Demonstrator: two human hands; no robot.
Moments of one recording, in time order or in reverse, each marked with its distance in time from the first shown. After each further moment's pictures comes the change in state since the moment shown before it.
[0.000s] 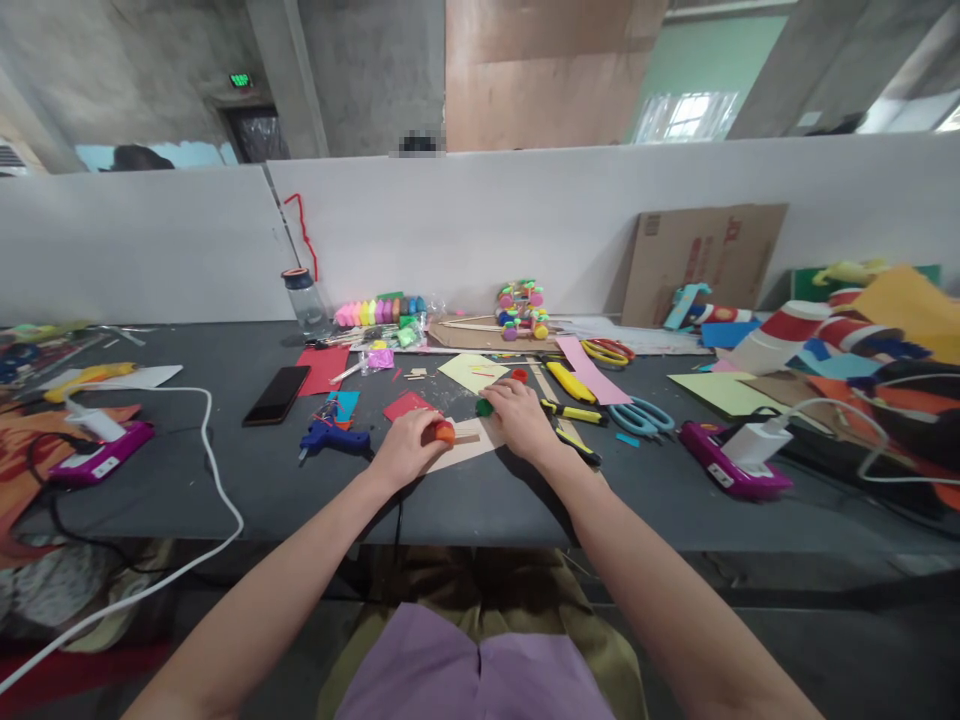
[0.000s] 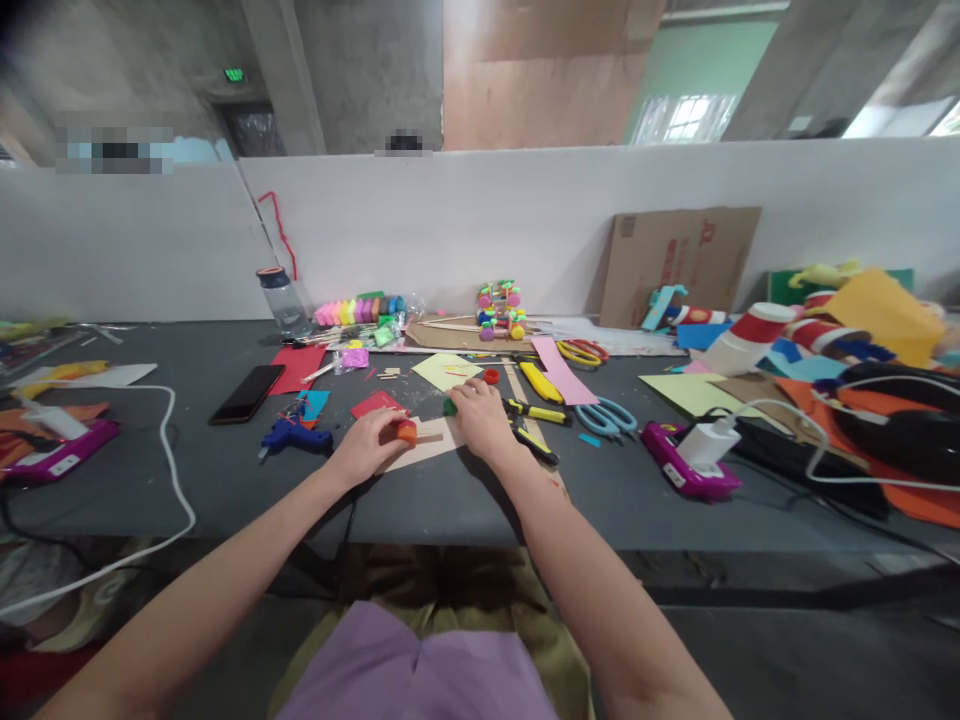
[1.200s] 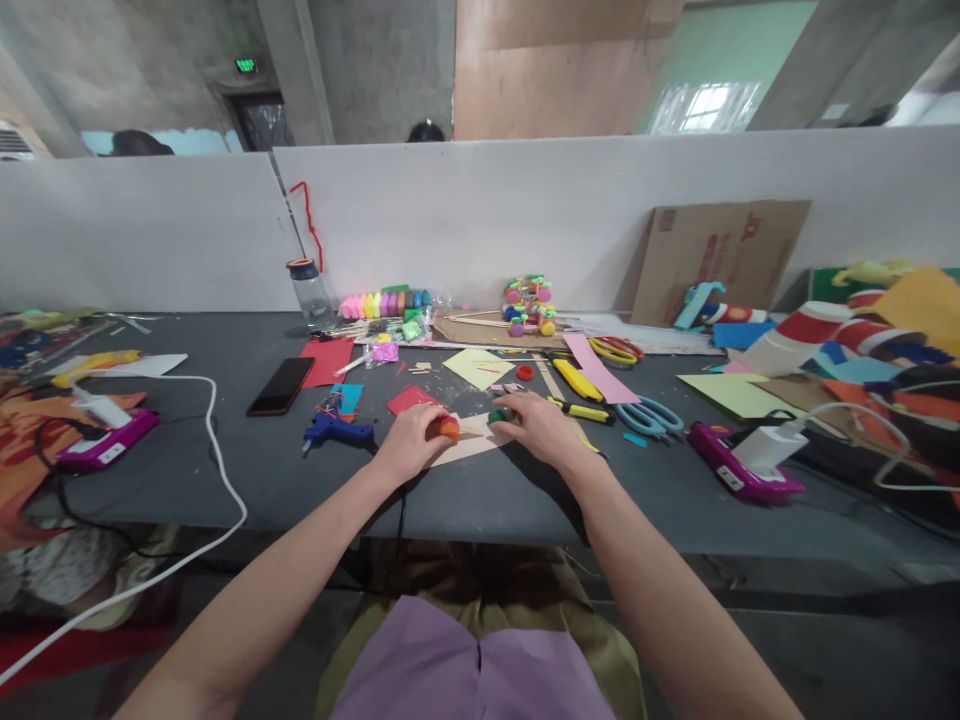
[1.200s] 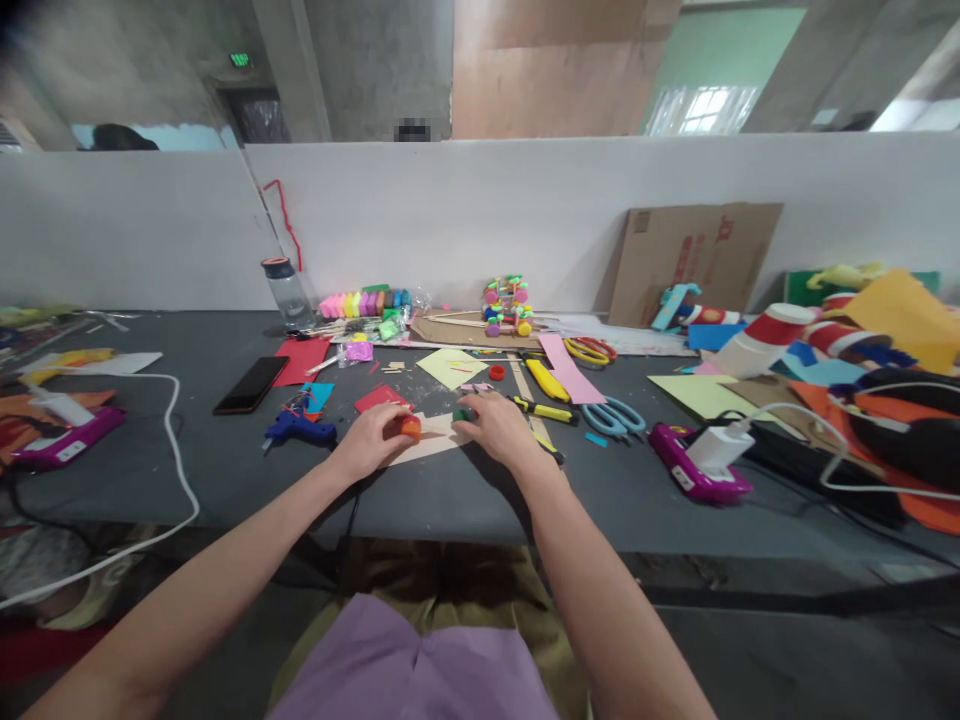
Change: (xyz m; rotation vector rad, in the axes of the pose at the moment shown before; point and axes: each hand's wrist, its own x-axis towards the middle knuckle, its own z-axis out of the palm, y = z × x) left_hand 0.000 0.005 -0.004 -0.027 -0.008 -0.008; right_hand -0.014 -0.001 -0.026 0.187 -0.144 0.090
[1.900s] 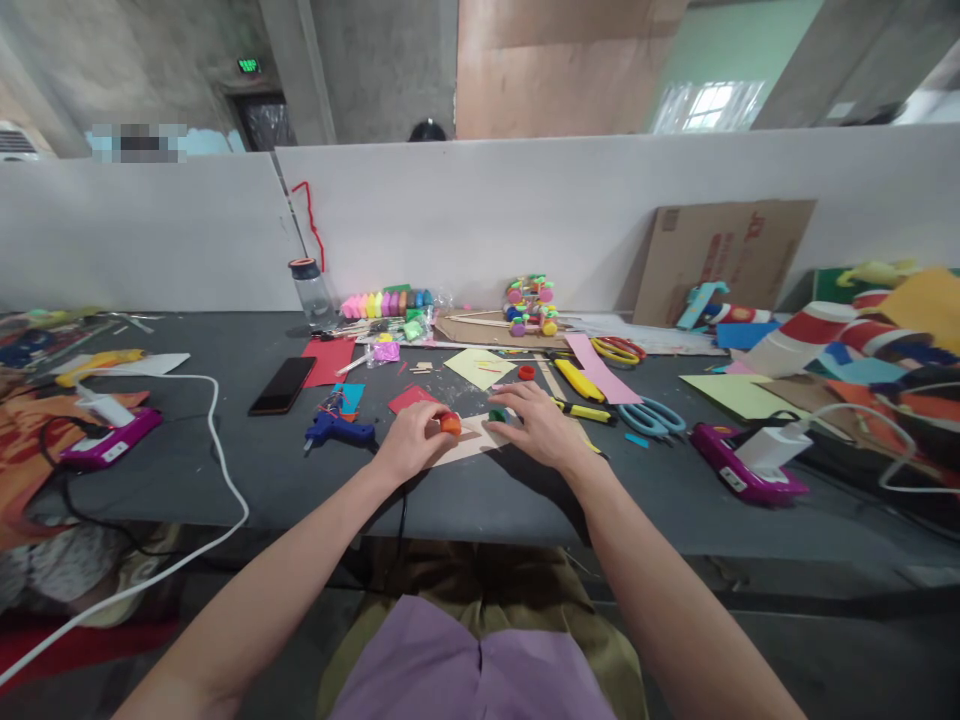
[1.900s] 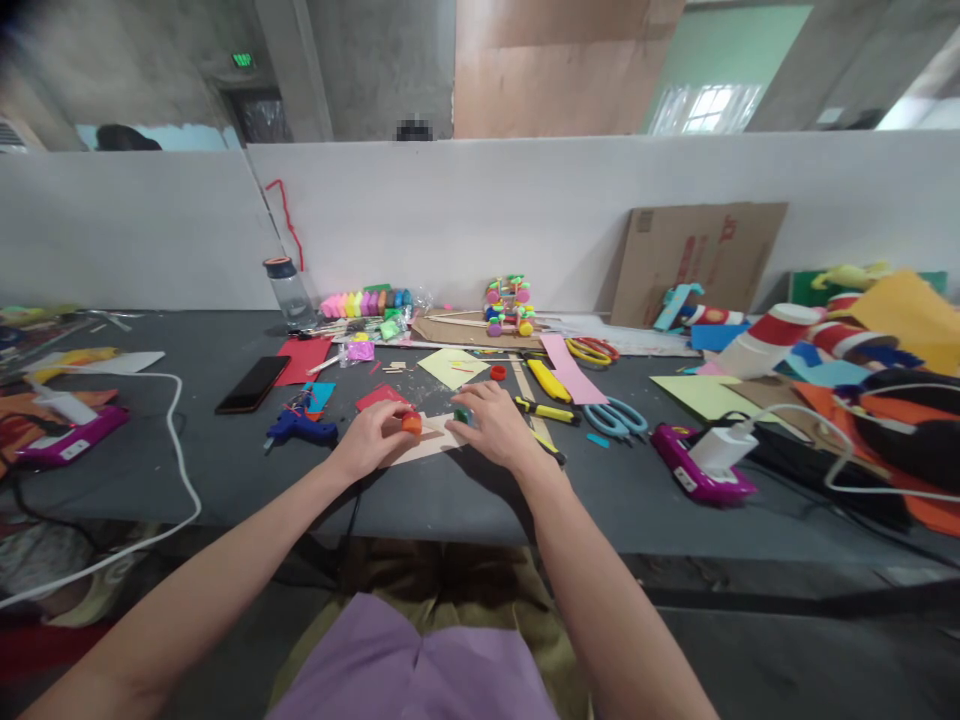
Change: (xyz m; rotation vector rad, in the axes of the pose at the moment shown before) left_hand 0.000 0.006 -0.004 -0.046 0.048 -0.016; right_hand -0.002 -0.006 -0.004 0.000 0.128 -0.215
